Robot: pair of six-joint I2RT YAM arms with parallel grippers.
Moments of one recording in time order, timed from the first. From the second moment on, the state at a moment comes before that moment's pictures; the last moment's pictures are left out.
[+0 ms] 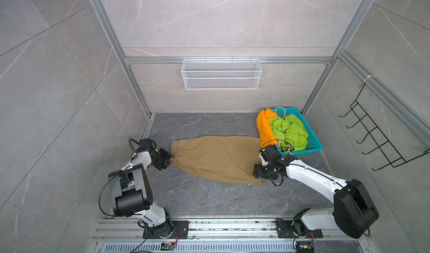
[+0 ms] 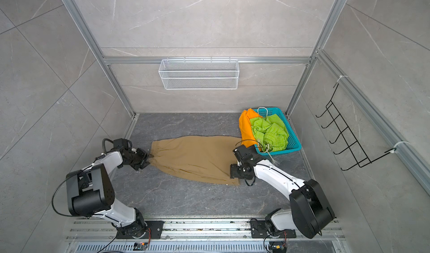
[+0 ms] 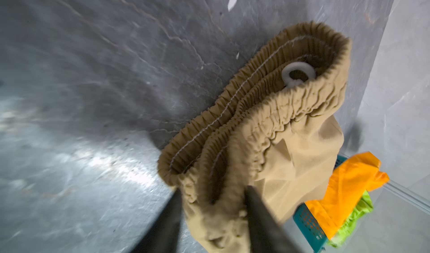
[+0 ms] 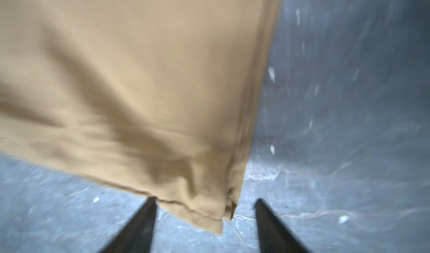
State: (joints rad) left arm 0.28 1.55 0.89 -0.52 0.48 -0.70; right arm 0.50 1.37 0.89 -0.69 -0.07 0.52
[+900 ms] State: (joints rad) left arm -0.01 1.55 0.83 -0.46 0.36 -0.79; right arm 0.40 1.55 0.78 -0.34 -0.34 0.62
